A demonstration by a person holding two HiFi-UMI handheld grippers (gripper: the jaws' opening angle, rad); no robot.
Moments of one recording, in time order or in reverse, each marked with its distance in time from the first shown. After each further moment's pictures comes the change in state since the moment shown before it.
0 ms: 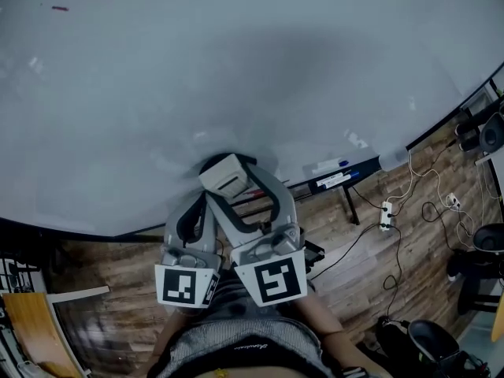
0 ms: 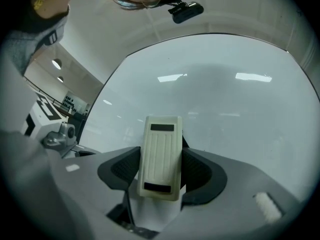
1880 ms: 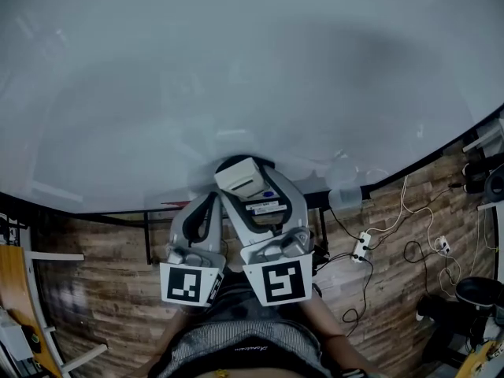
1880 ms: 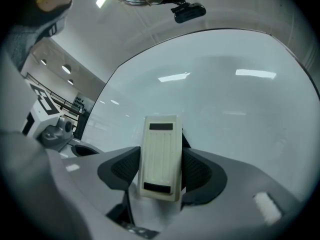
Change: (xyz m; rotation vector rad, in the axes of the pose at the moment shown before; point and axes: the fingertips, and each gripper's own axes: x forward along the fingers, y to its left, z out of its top) left arm 0.183 -0.203 0.002 -0.007 0.062 0.161; right arm -0.092 -0.268 -0.042 -0.024 0.008 0.109
